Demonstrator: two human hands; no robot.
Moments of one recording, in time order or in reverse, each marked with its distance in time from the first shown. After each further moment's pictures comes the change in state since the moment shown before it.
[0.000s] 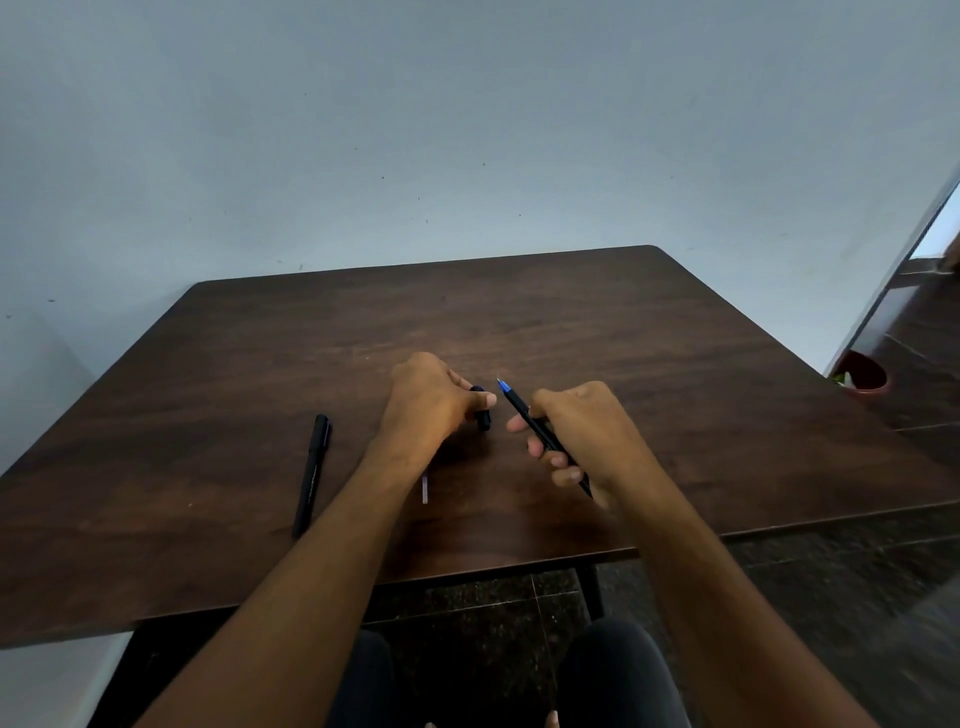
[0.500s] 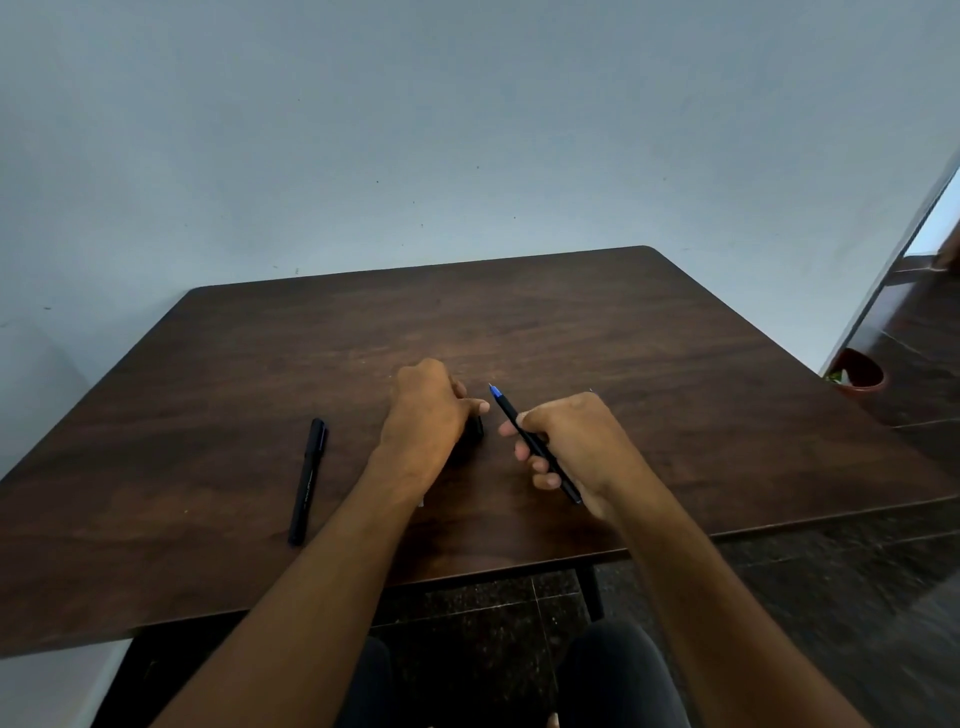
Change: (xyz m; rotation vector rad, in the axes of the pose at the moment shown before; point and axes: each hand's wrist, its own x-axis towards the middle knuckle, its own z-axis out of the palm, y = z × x) left_hand 0.008 -0.003 0.009 0.179 0.050 0.051; right_hand 0.009 0.013 0.000 0.118 -0.066 0.009
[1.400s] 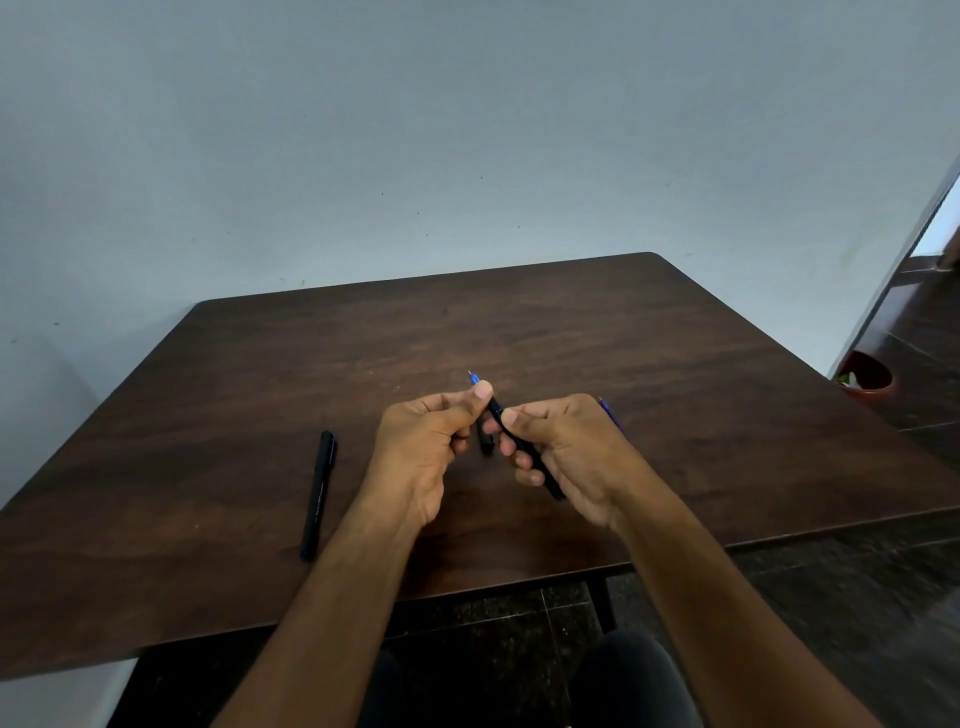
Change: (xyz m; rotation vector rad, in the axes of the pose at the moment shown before) left_hand -0.050 -0.022 -0.015 -1.111 -0.167 -0.035; right_hand 0.004 0.002 0.008 0.115 -0.221 -0.219
